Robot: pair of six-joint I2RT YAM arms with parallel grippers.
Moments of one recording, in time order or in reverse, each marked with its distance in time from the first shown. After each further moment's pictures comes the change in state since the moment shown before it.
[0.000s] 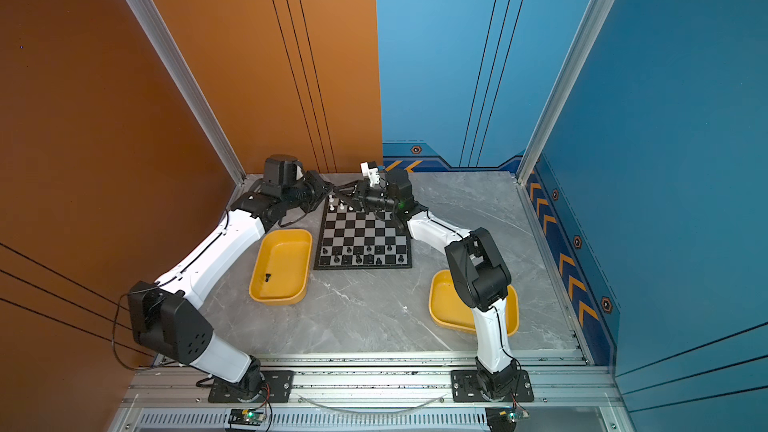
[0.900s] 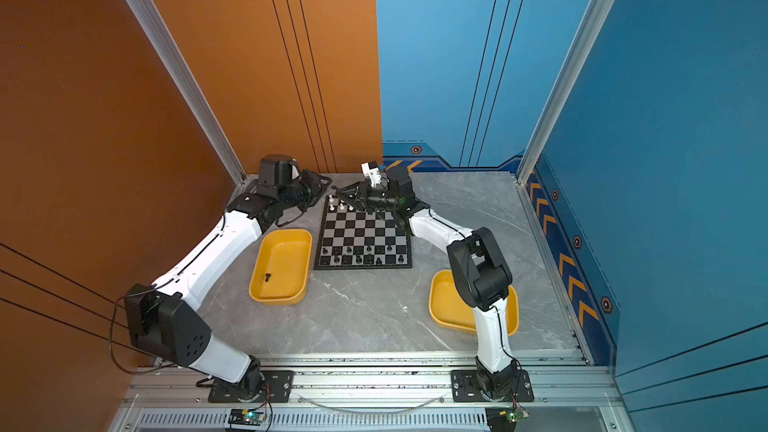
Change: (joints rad) left arm 0.051 -0.032 -0.038 0.029 0.014 0.003; right arm -0.021 -0.003 0.025 -0.136 -0.025 -0.121
